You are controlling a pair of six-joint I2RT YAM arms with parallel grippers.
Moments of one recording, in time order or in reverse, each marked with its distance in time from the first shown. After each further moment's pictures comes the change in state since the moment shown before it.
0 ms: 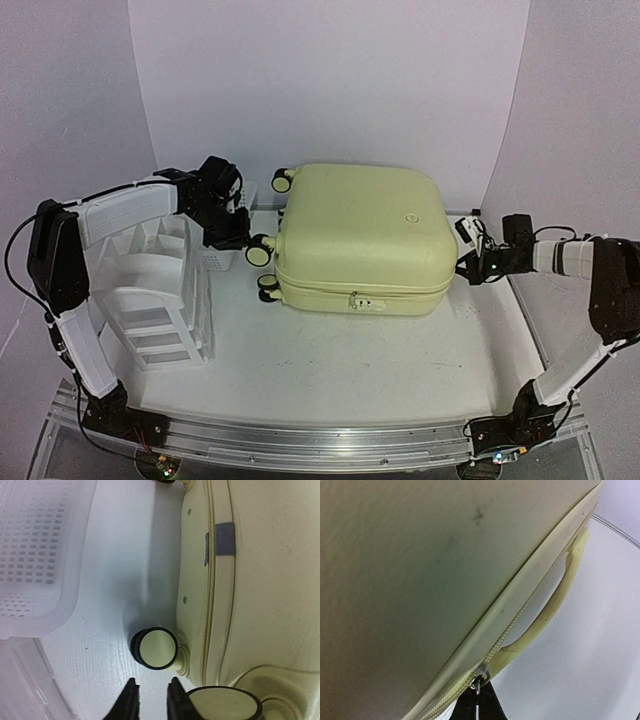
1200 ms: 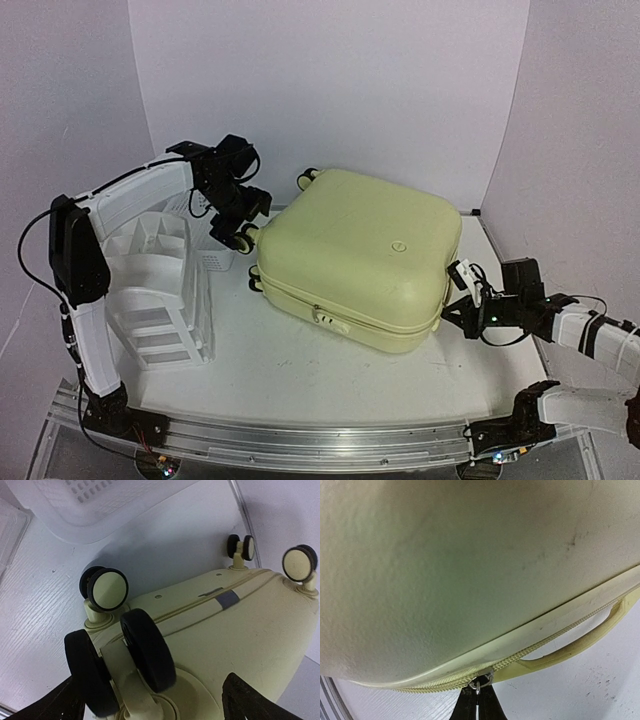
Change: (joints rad) left arm -0.056 0.100 0.323 -0.269 -0.077 -0.874; right arm 0.274 -0.612 -0.454 -0.056 0.109 0.174
